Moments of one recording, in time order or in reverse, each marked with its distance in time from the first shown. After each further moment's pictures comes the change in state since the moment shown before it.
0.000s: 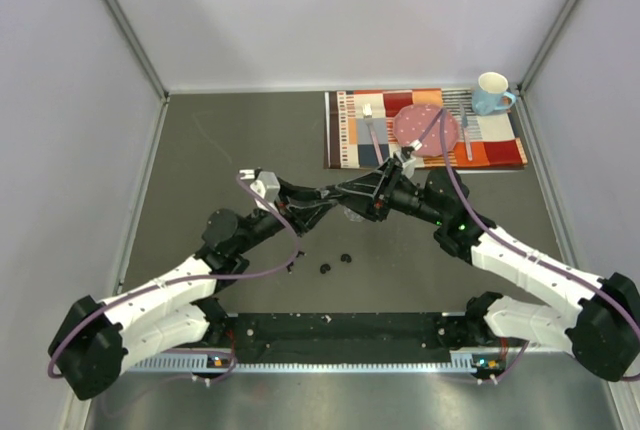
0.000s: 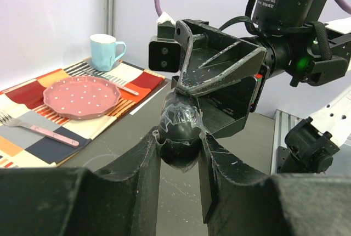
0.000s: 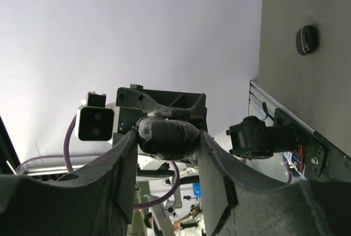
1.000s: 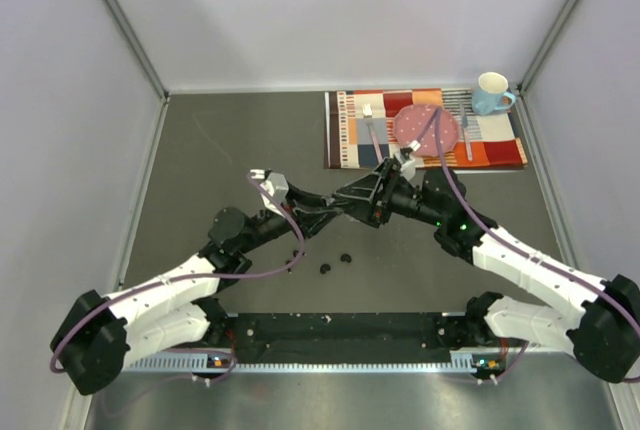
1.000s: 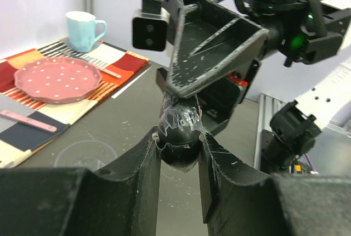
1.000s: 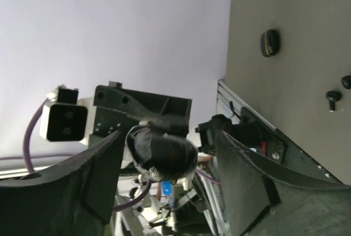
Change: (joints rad) left arm 0.003 0.042 0.004 -0.023 0.046 -0.032; right arm -0.003 -0.011 0.009 -0.095 0.020 -0.116
